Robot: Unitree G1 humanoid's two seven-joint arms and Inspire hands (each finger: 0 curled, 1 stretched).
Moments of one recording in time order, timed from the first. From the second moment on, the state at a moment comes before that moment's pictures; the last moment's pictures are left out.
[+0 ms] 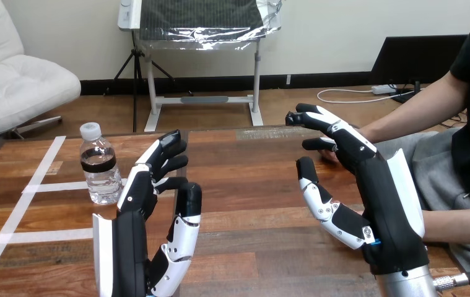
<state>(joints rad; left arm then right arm) 0.40 0.07 -0.35 -0.11 0.40 -0.68 0.59 0.21 -0.15 0.11 -0.15 -0.27 -0.58 -0.08</state>
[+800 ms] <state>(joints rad) 0.40 0.07 -0.34 -0.11 0.40 -0.67 0.59 0.21 -0.15 0.11 -0.15 -0.27 -0.58 -0.08</state>
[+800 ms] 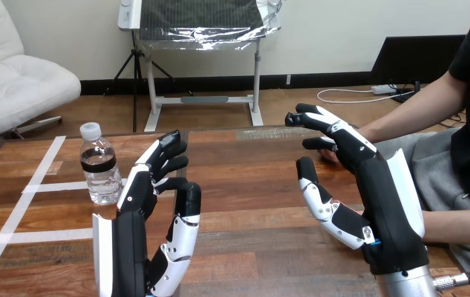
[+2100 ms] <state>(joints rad) 0.25 0.08 -0.01 -0.14 0.58 -0.68 0.68 0.20 -0.15 0.11 -0.15 -0.27 -0.58 -0.08</state>
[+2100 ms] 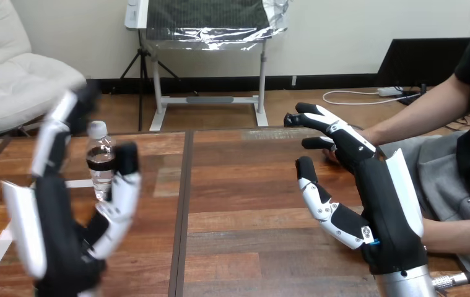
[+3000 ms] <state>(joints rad) -0.01 0.17 0.07 0.23 0.47 -0.61 0.60 0.20 -0.15 0.11 -0.13 -0.27 -0.58 -0.08</state>
